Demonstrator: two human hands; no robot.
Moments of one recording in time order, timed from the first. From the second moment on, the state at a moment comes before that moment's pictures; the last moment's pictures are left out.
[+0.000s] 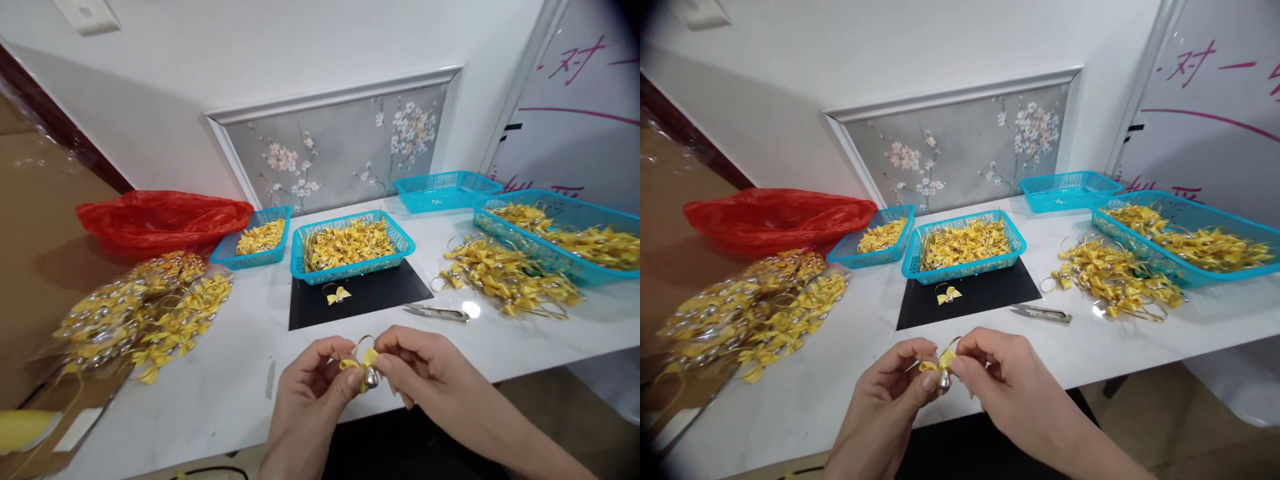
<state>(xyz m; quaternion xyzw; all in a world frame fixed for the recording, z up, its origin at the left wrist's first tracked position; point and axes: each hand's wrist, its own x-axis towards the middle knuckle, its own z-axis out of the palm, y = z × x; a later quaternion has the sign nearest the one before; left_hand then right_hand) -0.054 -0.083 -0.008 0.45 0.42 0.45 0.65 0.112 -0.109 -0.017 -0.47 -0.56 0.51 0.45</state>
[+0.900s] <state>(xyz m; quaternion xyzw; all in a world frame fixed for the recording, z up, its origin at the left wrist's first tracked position) -0.051 -0.079 -0.005 0.47 0.43 0.40 0.66 0.104 -0.102 -0.029 -0.47 -0.56 0.44 0.52</state>
